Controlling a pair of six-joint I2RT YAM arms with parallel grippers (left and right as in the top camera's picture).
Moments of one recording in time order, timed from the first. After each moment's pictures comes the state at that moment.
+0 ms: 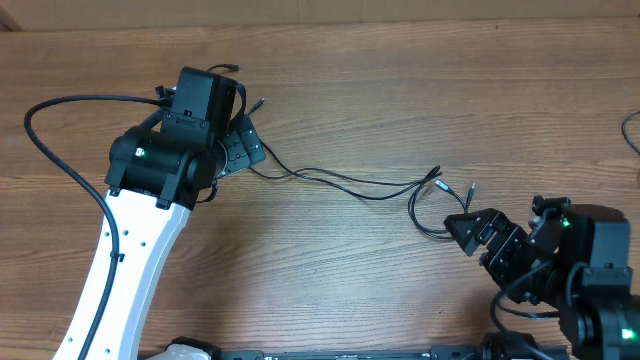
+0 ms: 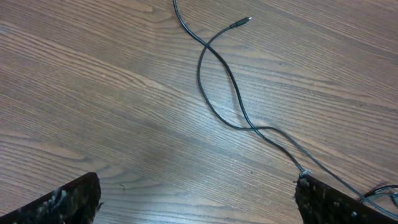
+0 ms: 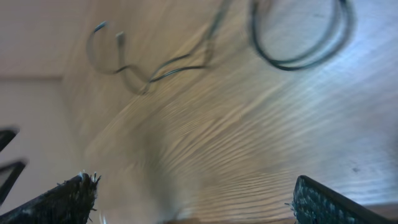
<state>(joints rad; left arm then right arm) -0.29 1.40 1.56 -1.26 -0.23 -0.66 -0.02 0.73 1.01 -1.25 -0.46 0.75</state>
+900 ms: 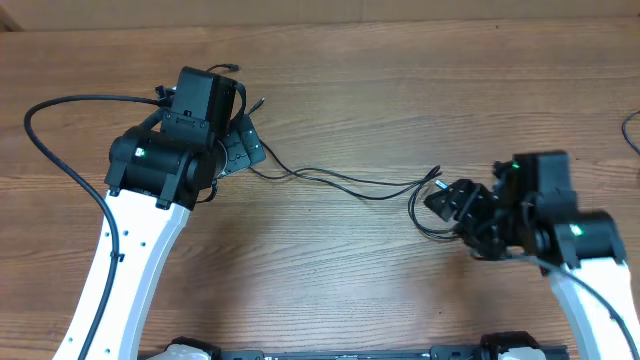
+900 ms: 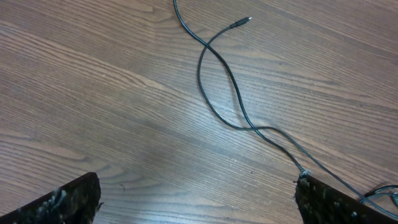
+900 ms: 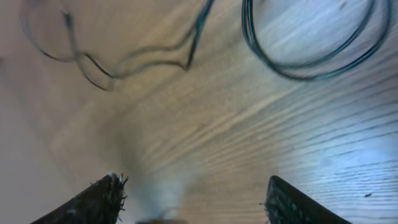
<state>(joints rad) -0.29 1.40 1.56 -1.26 -0.23 -0.66 0.09 1.06 0.99 -1.07 -0.44 0.75</state>
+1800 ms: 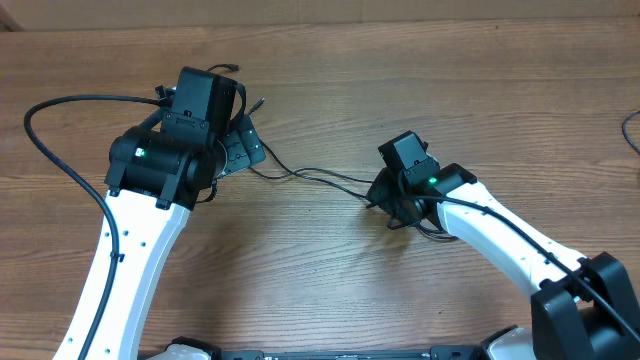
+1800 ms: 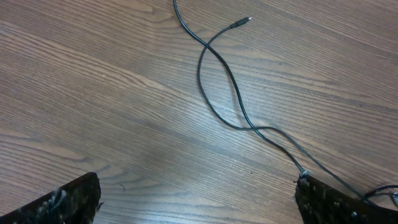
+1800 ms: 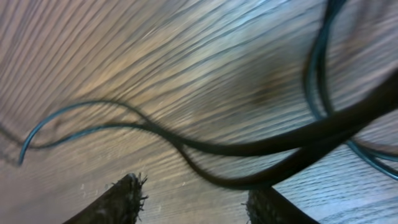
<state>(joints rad) -0.29 1.40 1.56 -1.26 -0.23 -0.66 0.50 1.60 0.99 -0.61 -0.04 1.06</state>
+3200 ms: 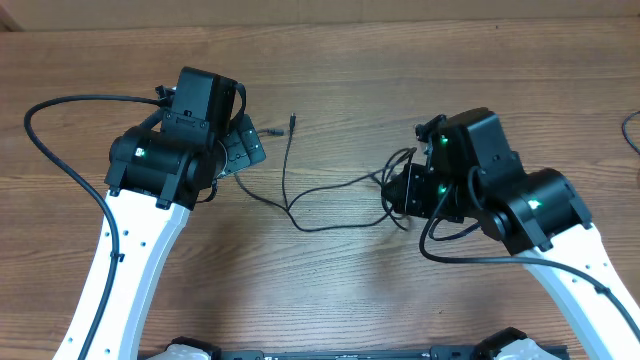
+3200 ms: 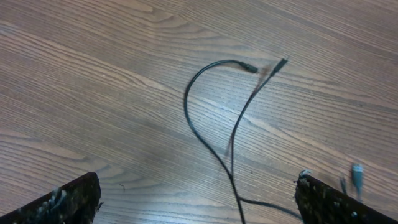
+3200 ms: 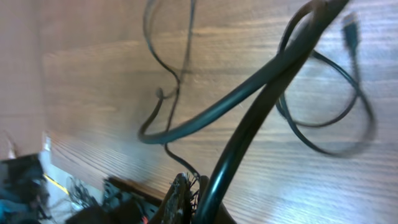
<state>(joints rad) -0.29 1.40 1.56 -1.26 -0.23 -0.66 0.45 1.25 1.31 -1.09 -0.36 0.59</state>
